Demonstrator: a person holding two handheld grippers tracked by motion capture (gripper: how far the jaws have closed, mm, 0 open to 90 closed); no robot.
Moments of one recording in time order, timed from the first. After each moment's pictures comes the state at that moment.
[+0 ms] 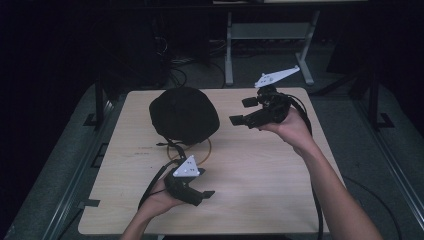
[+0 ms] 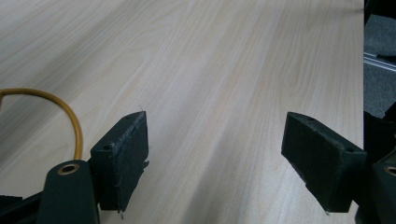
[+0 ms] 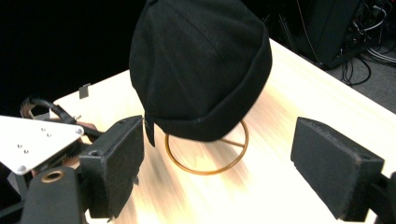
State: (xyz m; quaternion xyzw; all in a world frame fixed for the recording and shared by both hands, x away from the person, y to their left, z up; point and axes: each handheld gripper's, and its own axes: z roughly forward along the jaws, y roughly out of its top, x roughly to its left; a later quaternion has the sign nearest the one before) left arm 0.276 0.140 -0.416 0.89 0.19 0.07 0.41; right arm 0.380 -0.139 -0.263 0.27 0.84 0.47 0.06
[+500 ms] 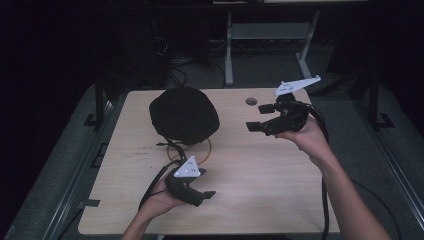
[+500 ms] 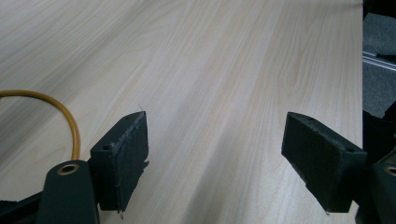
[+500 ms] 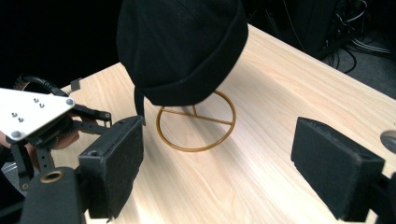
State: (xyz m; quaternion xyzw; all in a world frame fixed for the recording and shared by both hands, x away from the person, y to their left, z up) left arm 0.276 0.138 -0.416 0.89 0.18 0.07 0.41; right arm 0.365 -0.178 -0.276 0.29 0.83 0.47 0.07
